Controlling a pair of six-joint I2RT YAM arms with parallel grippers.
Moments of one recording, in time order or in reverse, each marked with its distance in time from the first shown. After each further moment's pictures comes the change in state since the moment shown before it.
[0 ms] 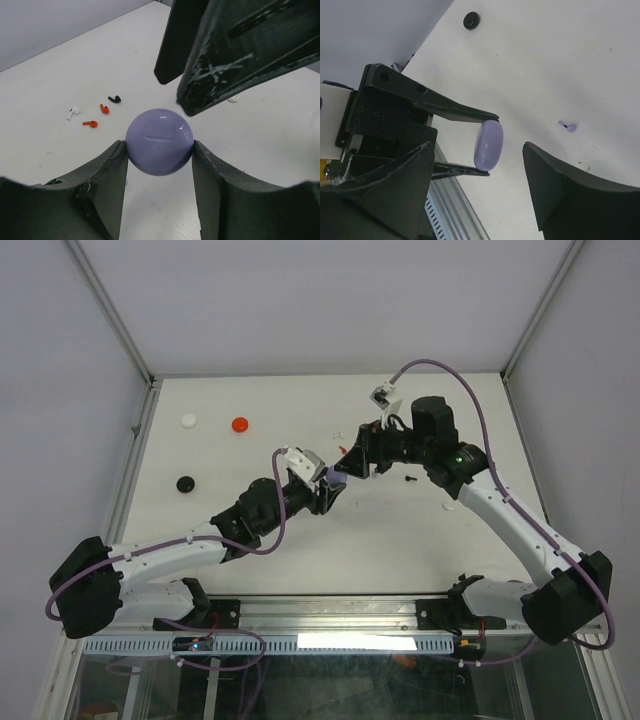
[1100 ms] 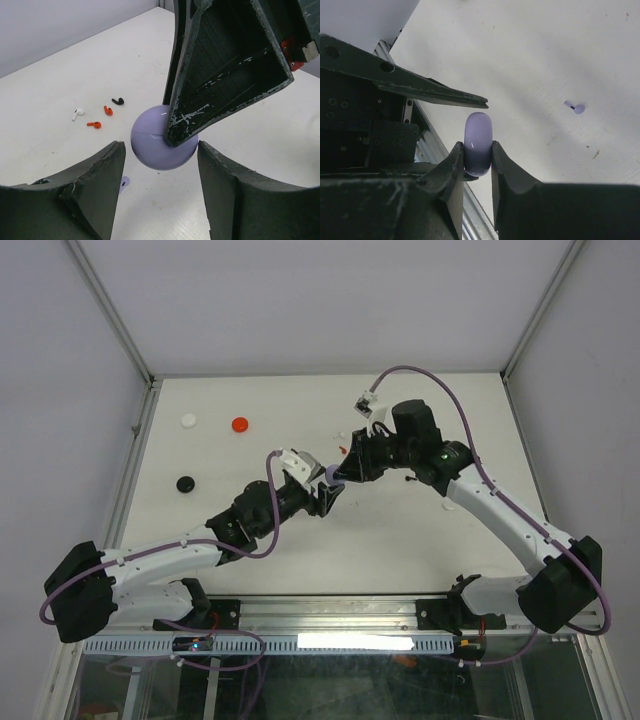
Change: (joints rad) left arm -0.014 -0.031 -0.022 0.012 -0.027 0.006; right arm 0.084 0.082 0.026 -0.085 0.063 0.002
